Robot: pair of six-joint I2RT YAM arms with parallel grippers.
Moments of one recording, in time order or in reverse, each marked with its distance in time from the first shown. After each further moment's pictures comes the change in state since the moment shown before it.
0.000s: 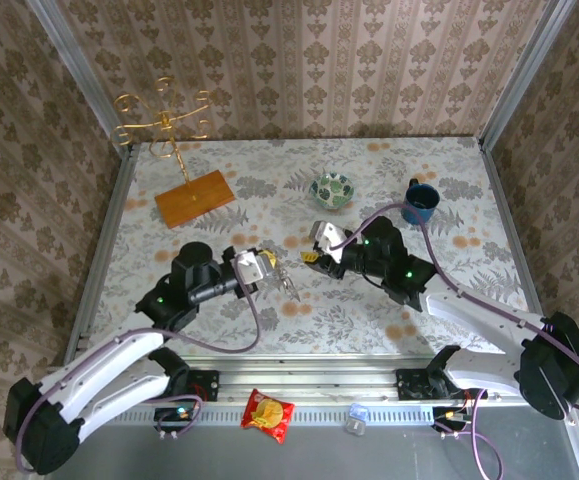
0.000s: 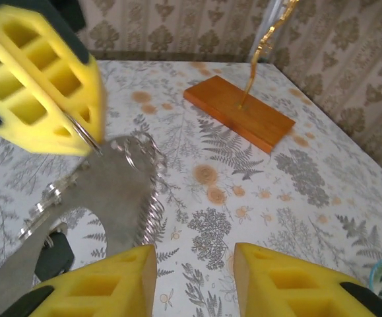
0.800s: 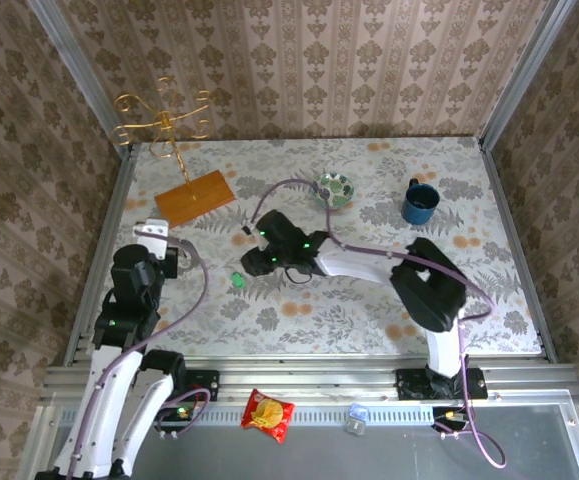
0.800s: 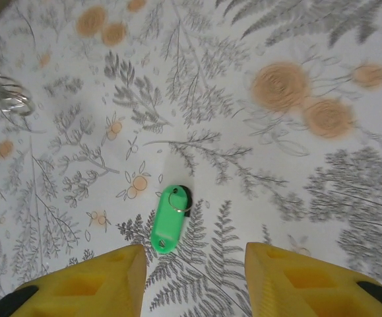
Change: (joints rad) left arm 0.528 -0.266 0.072 -0.374 -0.559 -0.387; right arm 0.219 0.797 0.660 -0.319 0.208 0.645
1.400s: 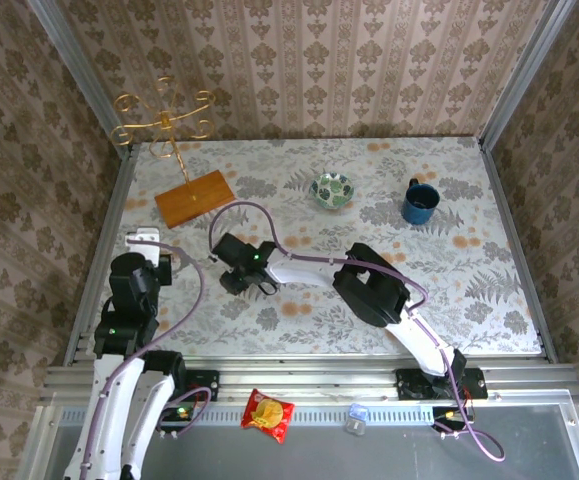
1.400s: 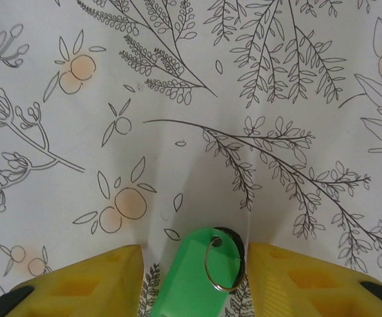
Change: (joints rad) left arm 0.053 -0.053 -0.047 -0.040 -0.030 -0.018; right arm 0.114 0.341 0.381 -0.268 0.200 -0.159
